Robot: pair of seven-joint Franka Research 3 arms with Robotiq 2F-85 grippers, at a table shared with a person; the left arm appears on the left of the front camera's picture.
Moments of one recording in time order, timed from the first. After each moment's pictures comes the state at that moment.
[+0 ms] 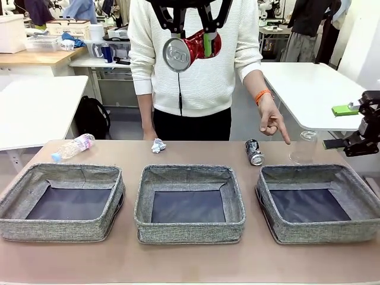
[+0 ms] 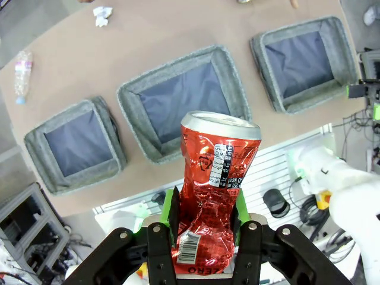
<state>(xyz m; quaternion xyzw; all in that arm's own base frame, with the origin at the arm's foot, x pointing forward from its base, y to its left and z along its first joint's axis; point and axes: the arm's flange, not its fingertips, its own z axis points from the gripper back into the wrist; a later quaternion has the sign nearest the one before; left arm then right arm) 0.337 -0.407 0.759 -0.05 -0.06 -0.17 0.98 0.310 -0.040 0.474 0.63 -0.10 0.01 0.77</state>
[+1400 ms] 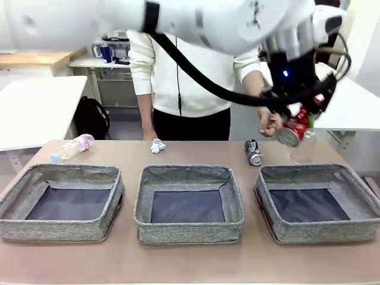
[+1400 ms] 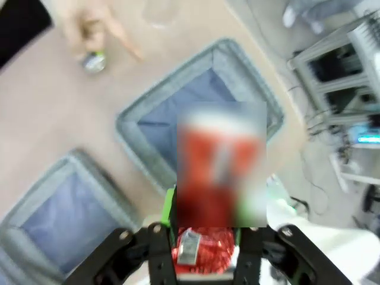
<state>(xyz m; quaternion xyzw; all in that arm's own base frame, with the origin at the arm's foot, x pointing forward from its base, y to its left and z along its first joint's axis) 0.358 -0.613 0.578 -0.20 -0.14 -0.28 0.93 0.165 -0.263 0.504 0.55 -0.24 -0.12 0.79</state>
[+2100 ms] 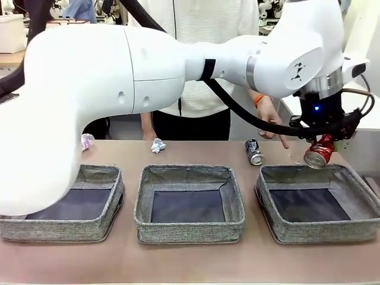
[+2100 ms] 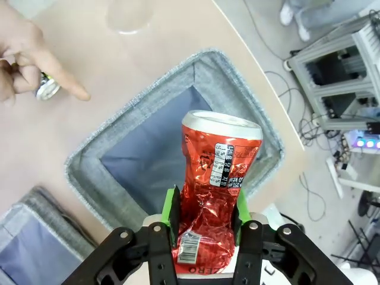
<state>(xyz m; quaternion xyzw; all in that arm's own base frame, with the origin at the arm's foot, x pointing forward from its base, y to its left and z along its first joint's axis) 0.383 -0.683 0.517 -0.20 -0.12 -0.28 0.93 0.178 -0.254 0.496 0.56 -0.22 -0.12 0.79</state>
